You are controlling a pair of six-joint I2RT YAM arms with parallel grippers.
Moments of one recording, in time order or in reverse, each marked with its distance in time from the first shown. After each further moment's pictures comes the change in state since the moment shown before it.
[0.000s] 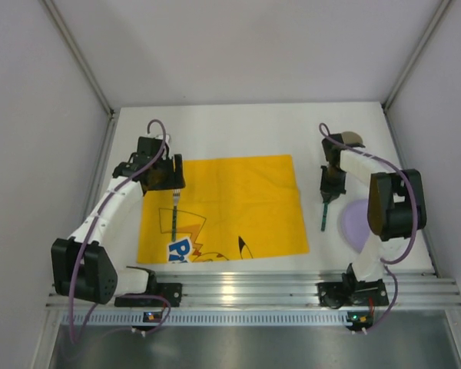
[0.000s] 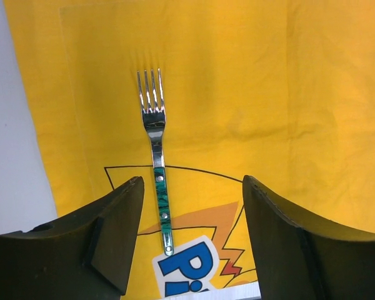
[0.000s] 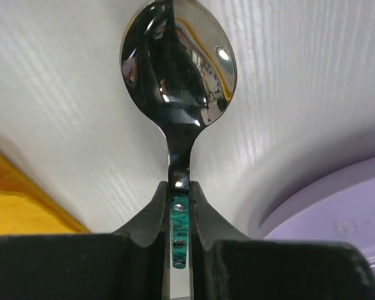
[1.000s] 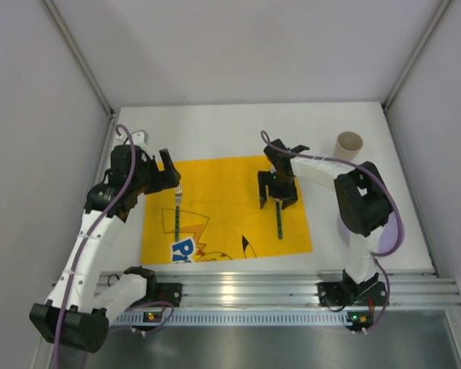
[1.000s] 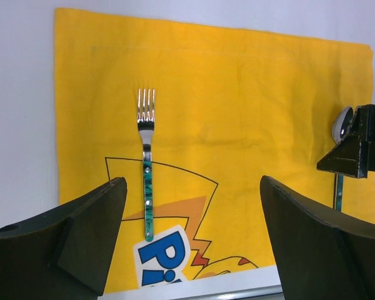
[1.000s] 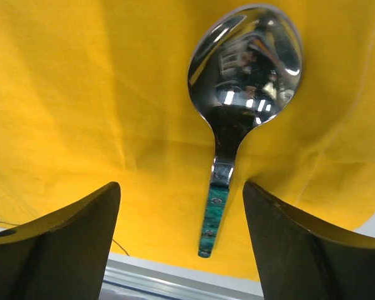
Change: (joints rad) left arm 0.000 -0.323 0.014 -0.071 -0.005 -0.146; right arm 0.424 0.153 0.188 0.013 -0.244 0.180
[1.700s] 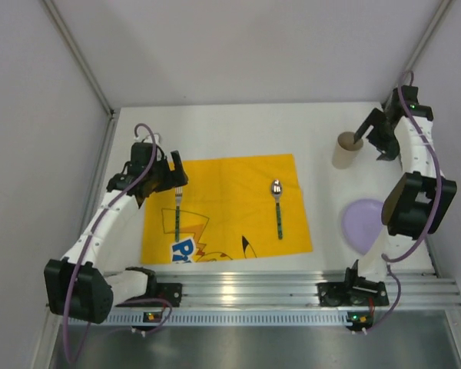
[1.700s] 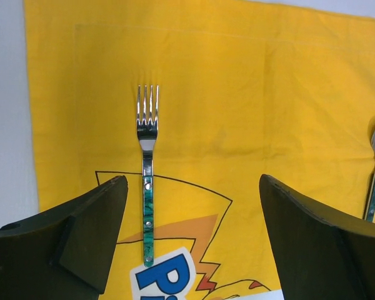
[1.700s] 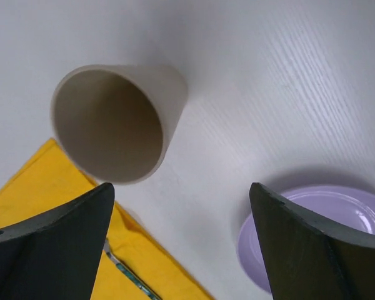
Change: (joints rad) left arm 0.000 0.160 -0.101 0.160 -0.020 -0.023; right arm -0.738 -0.171 0.364 -0.177 0.128 -0.071
